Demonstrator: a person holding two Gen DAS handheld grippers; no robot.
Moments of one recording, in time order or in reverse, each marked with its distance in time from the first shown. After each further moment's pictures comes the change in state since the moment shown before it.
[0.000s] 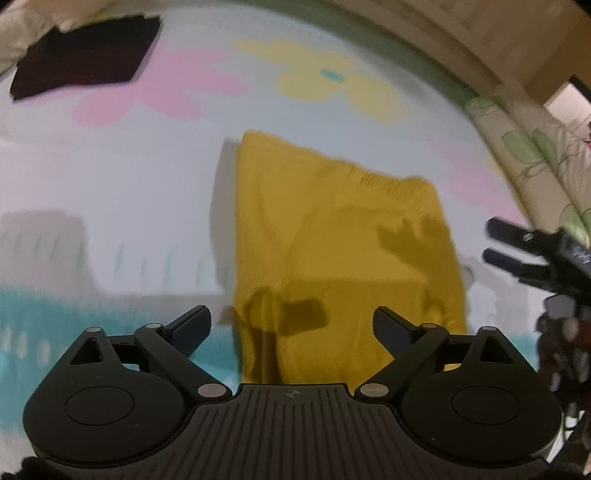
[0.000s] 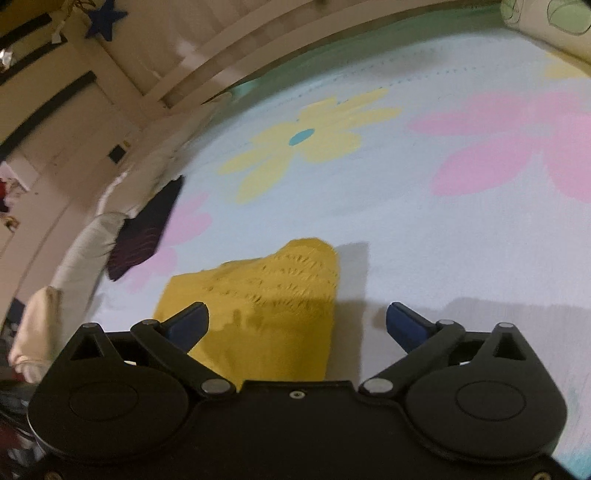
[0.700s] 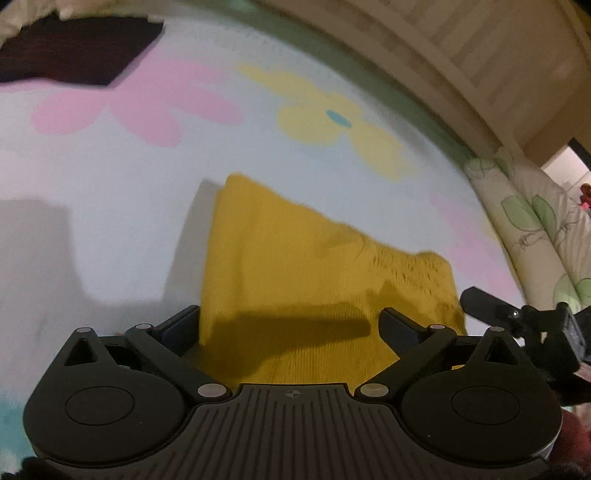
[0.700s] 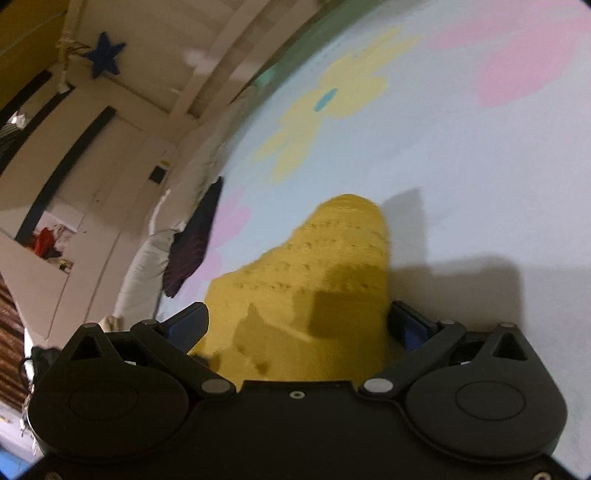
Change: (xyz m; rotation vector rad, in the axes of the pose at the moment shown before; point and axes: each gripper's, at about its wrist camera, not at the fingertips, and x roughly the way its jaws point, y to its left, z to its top) left arm 0.057 0.007 0.034 -0.094 -0.180 -0.101; right arm 0.065 -0.020 -0.012 0.188 0.030 0.259
